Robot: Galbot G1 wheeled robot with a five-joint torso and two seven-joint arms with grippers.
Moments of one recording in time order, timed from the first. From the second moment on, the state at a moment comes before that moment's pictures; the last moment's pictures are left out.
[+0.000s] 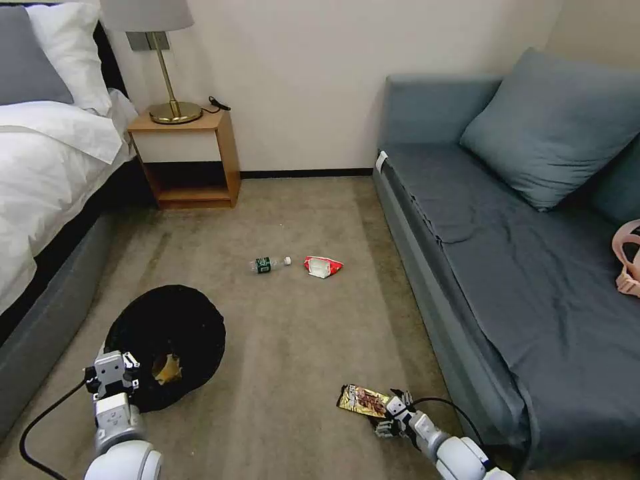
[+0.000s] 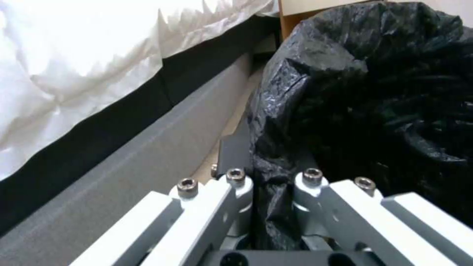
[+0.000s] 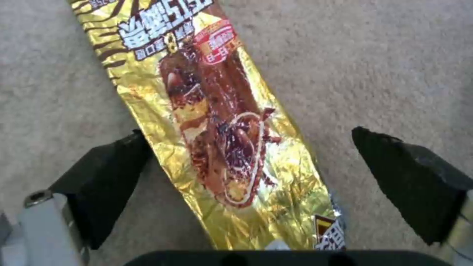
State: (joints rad) left arm 1.57 -1.37 -0.71 -1.90 -0.07 0.03 -0.44; right arm -1.17 1.11 0.03 1.19 0.01 -0.01 -0.19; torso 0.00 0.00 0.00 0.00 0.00
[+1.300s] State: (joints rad) left arm 1.55 -1.39 -0.69 -1.89 -0.05 0.04 -0.43; right arm -1.12 1.13 0.01 1.09 0.01 0.03 -0.22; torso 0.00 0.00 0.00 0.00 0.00
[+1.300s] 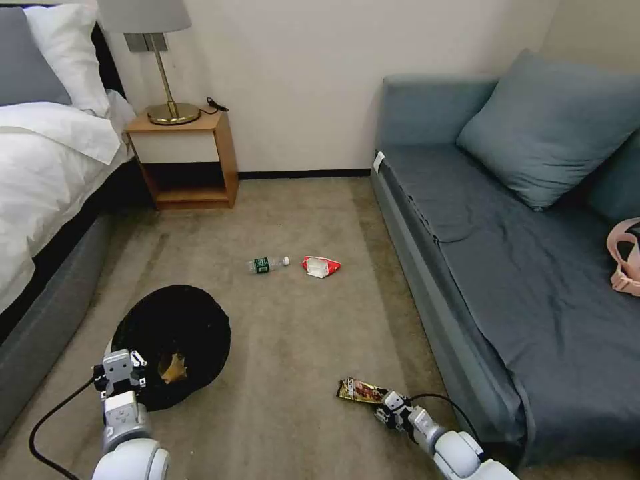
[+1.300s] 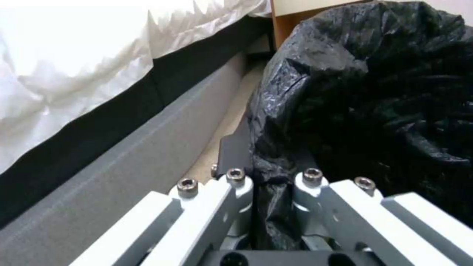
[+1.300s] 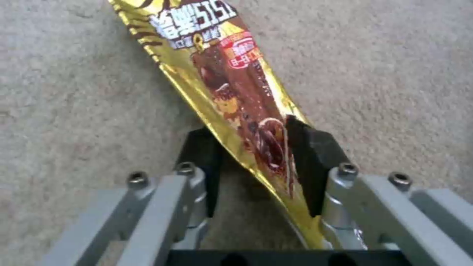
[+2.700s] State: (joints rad) left arm 1.51 -1.40 -0.68 -1.90 -0.01 0.05 -0.43; right arm -0.88 1.07 -0.11 1.34 0.18 -0.07 -0.20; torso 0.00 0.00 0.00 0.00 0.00
